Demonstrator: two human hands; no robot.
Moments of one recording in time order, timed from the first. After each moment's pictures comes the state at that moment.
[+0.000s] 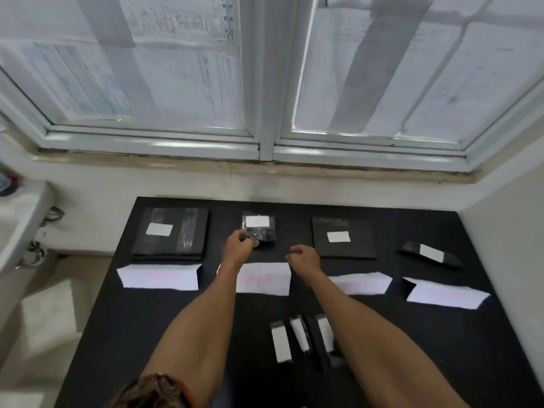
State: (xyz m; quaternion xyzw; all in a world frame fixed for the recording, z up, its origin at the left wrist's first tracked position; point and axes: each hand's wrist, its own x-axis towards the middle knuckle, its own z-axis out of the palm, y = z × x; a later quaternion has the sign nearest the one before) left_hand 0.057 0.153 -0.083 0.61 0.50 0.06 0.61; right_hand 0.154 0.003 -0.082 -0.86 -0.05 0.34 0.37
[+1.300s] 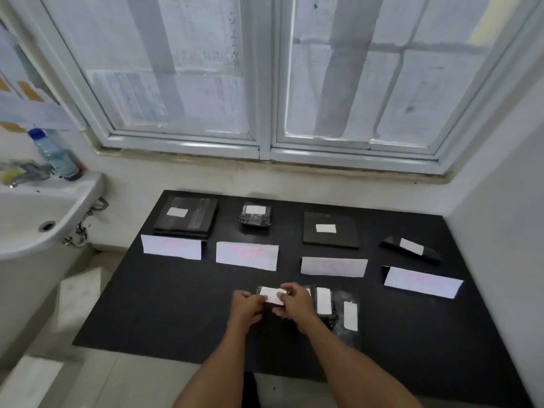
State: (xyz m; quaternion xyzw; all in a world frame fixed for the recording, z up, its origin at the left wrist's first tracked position) left_hand -0.070 -0.076 -0.082 0.44 0.58 0.07 0.68; right_hand 0.029 -0.167 -0.092 -0.74 -0.04 0.43 0.52
